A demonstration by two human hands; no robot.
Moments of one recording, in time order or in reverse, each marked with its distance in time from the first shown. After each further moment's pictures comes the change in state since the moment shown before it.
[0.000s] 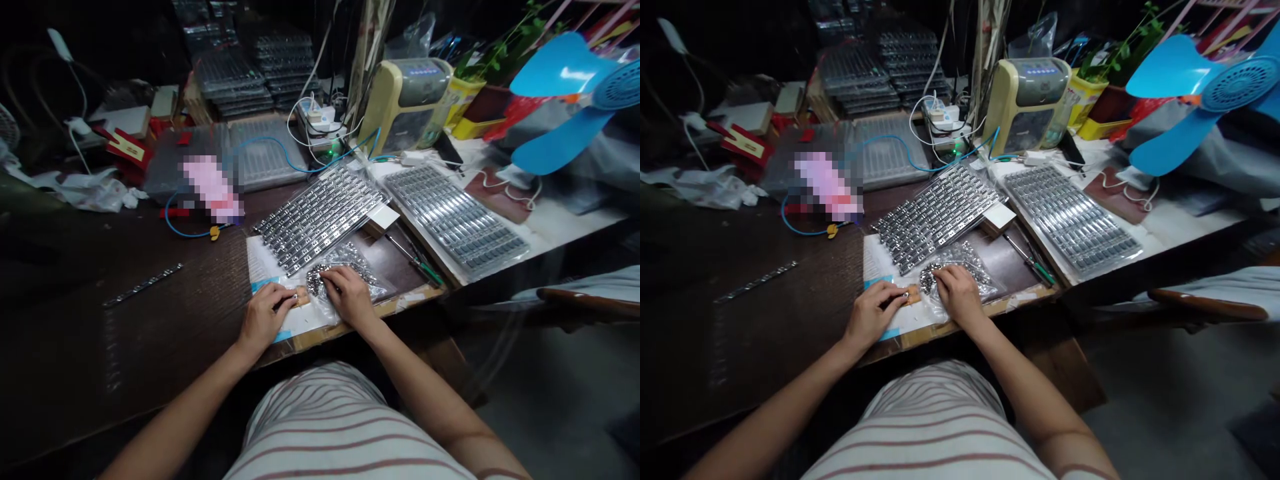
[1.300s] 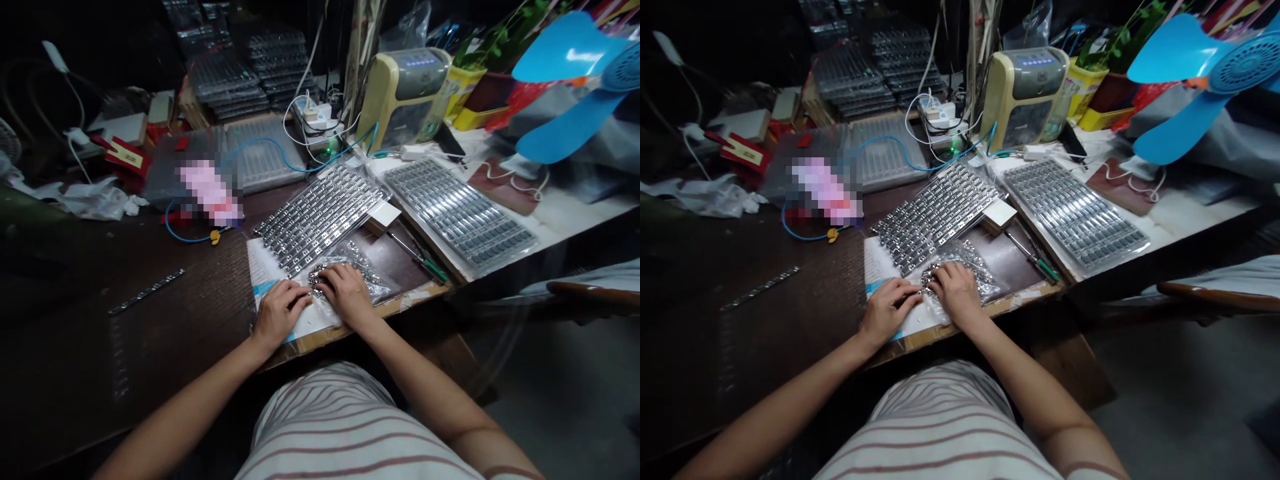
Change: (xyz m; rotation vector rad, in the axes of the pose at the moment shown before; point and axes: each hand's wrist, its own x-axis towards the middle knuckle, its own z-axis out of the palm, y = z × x) left_hand 0.014 0.009 0.012 0.031 -0.027 0.126; right_hand 0.006 -0.010 0.001 -0.269 -0.126 0.041
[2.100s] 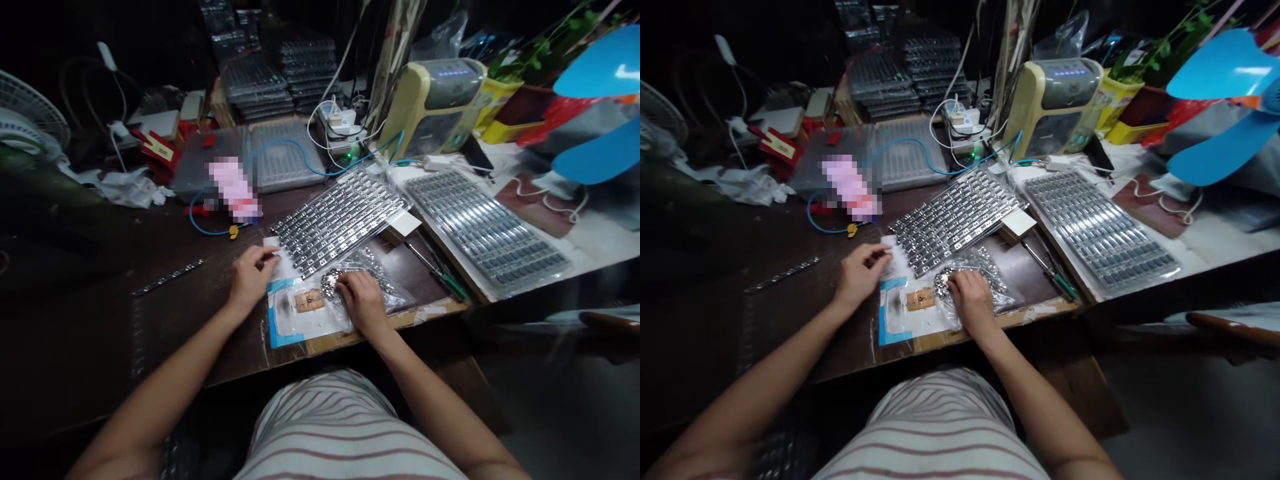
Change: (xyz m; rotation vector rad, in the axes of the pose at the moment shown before) left_hand 0.034 -0.055 -0.058 0.056 0.231 -0.244; right_hand -0.002 0.003 0.003 0.124 0.111 0.013
